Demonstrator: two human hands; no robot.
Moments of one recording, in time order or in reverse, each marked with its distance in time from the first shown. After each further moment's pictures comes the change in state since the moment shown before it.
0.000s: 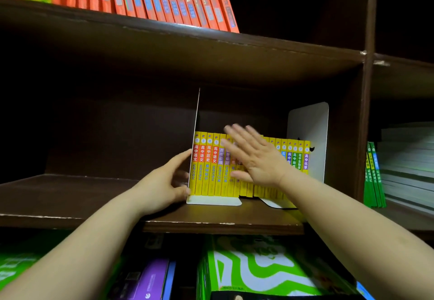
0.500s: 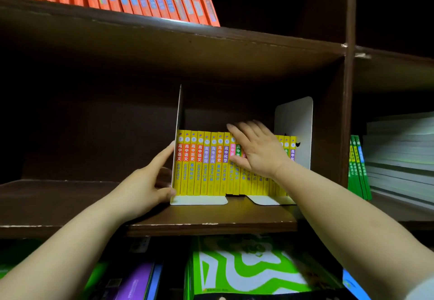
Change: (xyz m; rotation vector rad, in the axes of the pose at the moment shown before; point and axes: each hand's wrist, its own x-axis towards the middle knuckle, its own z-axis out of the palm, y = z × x) left_hand 0.002 0.000 0.004 0.160 0.040 0.052; right_hand -0.013 0.020 0.011 0.240 -0.179 0.272
